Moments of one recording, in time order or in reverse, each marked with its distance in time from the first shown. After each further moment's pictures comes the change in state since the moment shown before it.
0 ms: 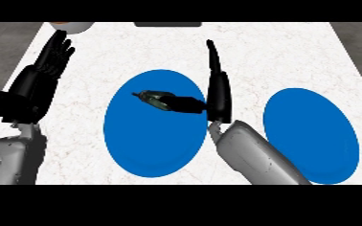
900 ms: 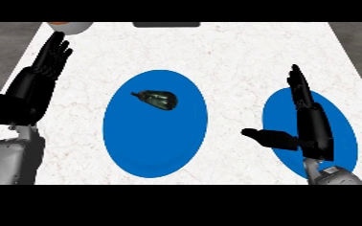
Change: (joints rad) left arm 0.011 -0.009 0.021 -0.006 -0.019 -0.019 -0.006; right arm 0.517 -0.337 -0.284 -0.405 -0.130 0.387 -0.281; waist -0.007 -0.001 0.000
